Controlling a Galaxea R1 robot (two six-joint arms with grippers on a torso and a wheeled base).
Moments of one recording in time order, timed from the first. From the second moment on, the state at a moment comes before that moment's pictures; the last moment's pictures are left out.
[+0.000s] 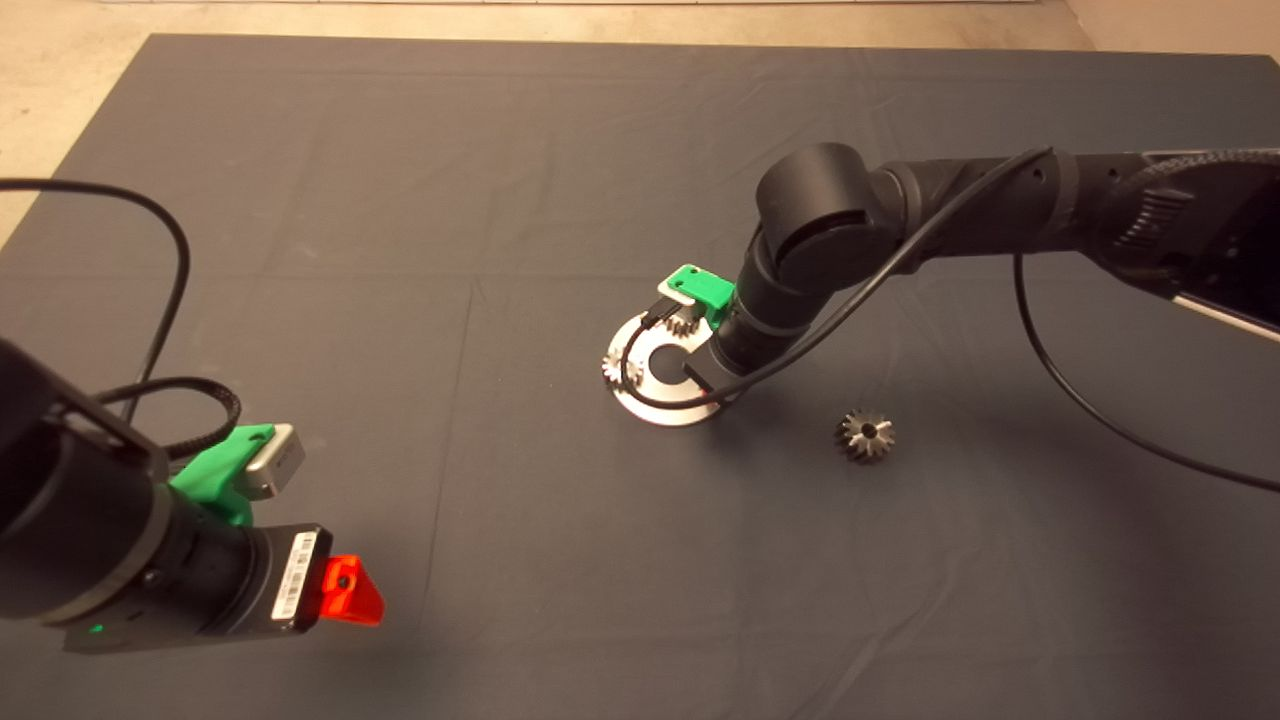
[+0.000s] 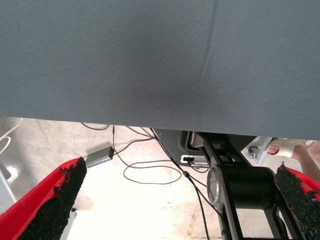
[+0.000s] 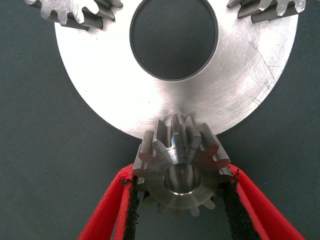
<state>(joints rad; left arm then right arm) -0.51 2.05 -0.38 0.07 1.53 -1.77 0.35 2.81 -1.19 -0.34 -1.53 0.91</state>
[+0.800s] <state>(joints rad) -0.51 2.05 -0.38 0.07 1.53 -1.77 0.35 2.81 -1.19 -0.34 -1.53 0.91</state>
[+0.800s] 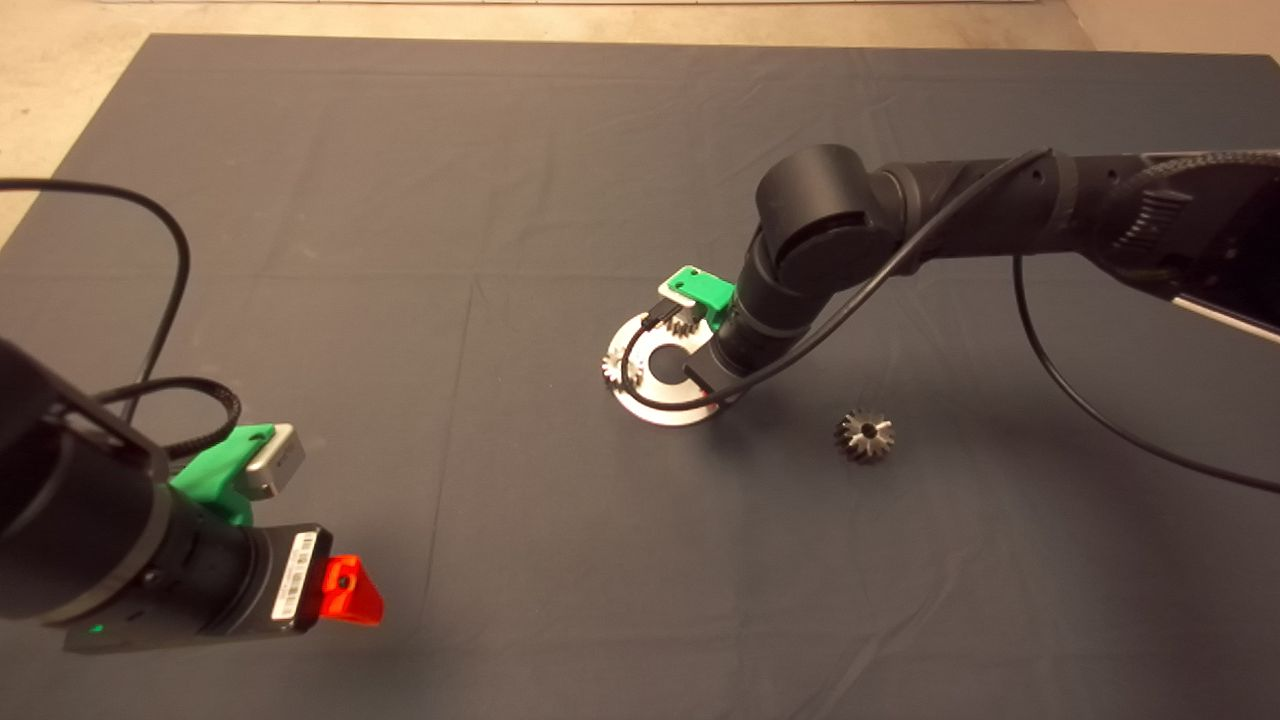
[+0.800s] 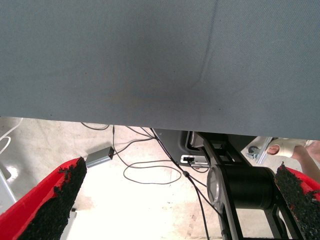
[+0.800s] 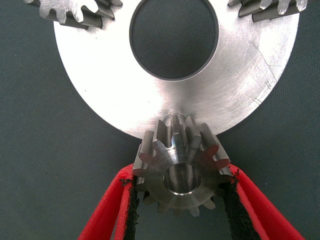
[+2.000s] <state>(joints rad) -0.51 2.05 -0.38 0.07 1.53 -1.77 0.35 2.81 -1.19 -0.35 -1.53 0.91</state>
